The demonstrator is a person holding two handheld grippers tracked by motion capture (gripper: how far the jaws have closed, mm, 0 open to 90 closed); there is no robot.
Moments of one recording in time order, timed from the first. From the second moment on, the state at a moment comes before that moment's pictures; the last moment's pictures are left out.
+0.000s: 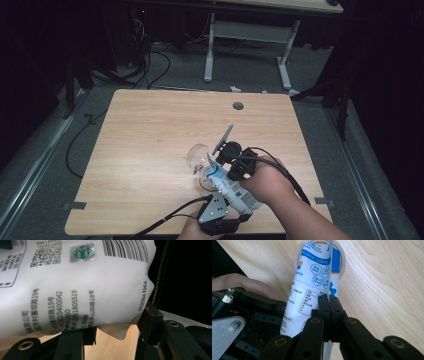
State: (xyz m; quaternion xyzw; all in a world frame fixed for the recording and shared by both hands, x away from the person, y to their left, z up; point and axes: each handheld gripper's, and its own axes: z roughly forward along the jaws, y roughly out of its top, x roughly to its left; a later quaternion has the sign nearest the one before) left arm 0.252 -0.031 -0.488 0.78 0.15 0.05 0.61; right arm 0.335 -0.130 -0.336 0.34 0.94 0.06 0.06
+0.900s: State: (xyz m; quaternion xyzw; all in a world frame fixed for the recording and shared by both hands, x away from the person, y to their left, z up) left arm 0.260 -0.034 -0.486 0.78 0.15 0.05 0.60; right arm 0.339 -0.135 -0.334 0.35 0.93 0.07 0.07
